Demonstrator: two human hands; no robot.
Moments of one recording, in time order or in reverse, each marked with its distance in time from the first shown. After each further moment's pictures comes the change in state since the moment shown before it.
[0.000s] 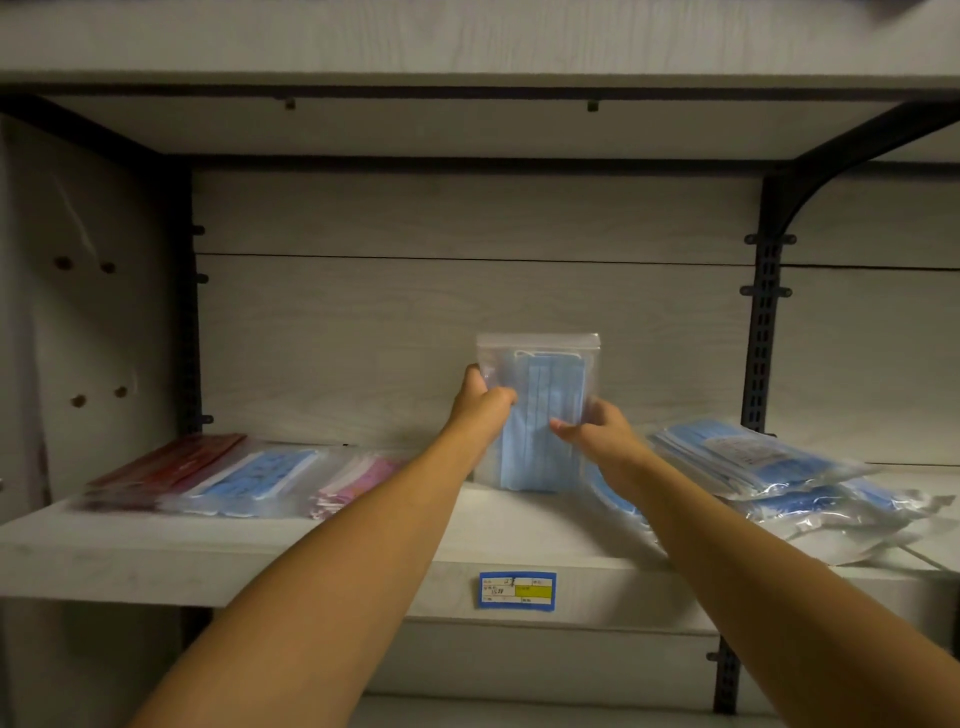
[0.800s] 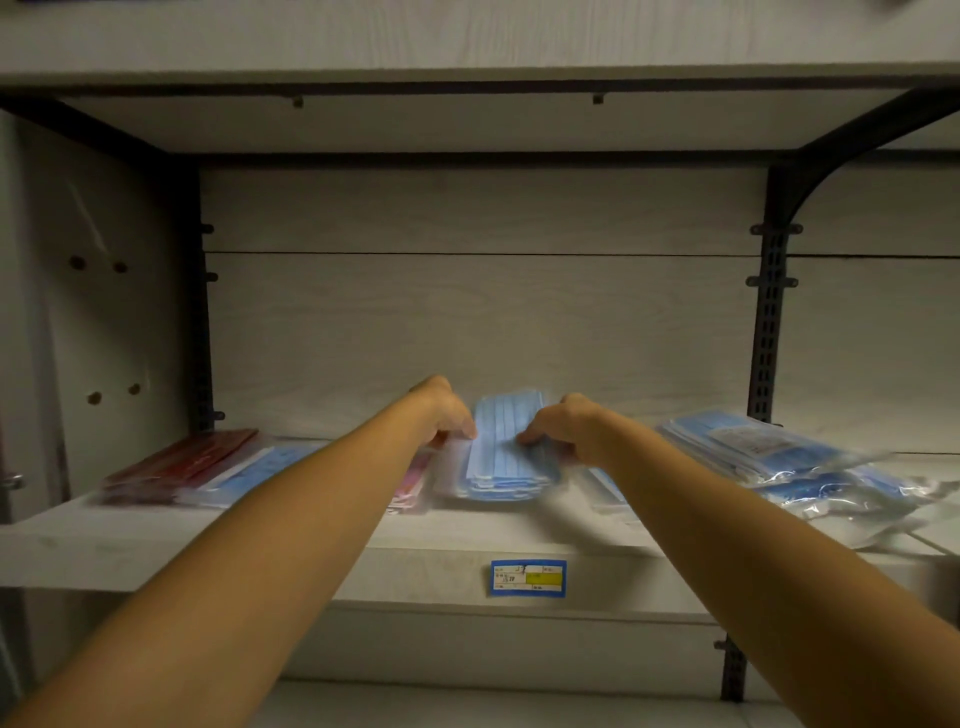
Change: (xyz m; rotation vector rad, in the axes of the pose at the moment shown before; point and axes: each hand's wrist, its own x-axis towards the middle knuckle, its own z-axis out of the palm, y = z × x) left_hand 0.003 0.009 -0.064 0.651 -0.111 -0.209; right_hand -0.006 -0.041 0.049 -0.403 -0.048 0.345
